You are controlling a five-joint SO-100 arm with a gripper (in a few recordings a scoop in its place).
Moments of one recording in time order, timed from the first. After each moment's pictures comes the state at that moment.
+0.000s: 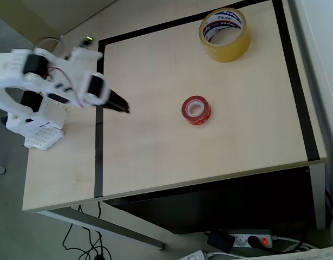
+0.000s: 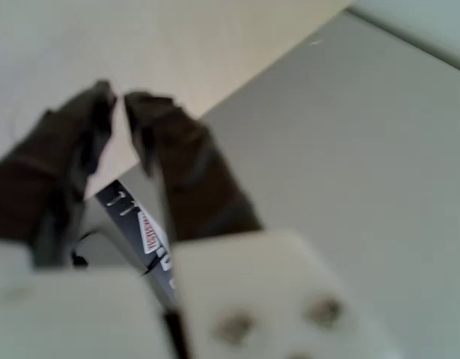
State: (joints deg) arm 14.7 112.4 117.8 52.5 0.4
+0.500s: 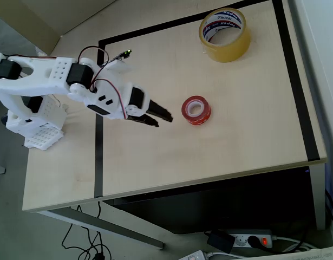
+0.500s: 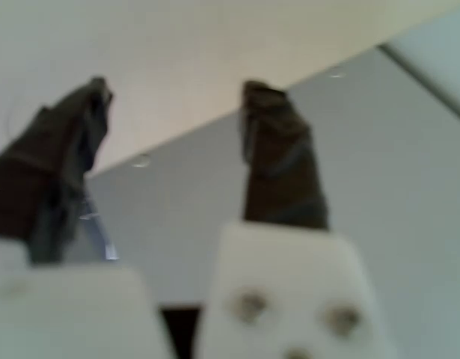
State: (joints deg) arm 16.1 77.5 79.7 62.5 -7.7
